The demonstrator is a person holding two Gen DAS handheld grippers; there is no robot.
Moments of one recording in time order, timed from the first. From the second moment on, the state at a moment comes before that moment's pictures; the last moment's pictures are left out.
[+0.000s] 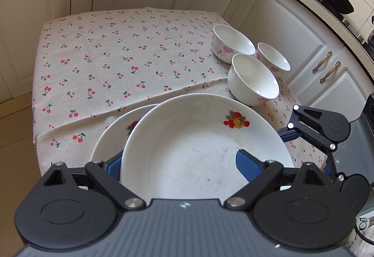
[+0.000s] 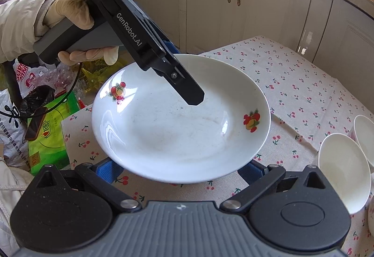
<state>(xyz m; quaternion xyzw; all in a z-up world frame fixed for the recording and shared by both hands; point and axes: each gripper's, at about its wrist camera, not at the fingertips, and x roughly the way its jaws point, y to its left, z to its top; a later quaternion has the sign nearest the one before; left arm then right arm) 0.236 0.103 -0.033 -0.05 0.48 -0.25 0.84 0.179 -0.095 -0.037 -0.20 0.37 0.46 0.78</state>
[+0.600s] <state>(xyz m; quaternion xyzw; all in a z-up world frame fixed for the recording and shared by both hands) 0.239 0.104 -0.047 -0.05 0.49 -0.25 0.83 0.172 -0.086 -0.042 -0.22 0.39 0.44 0.78</state>
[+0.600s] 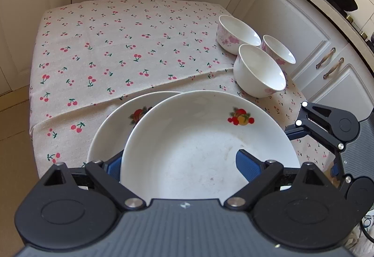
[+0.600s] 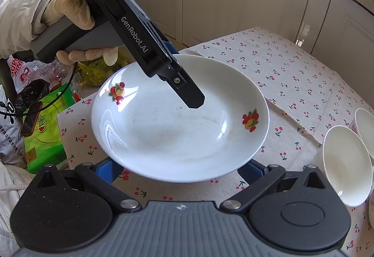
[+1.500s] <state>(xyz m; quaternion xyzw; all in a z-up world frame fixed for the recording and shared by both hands) 0.238 0.109 -0.048 -0.01 0.51 -0.24 0.83 0.176 -0.081 -0.043 -0.23 0.40 0.44 0.77</state>
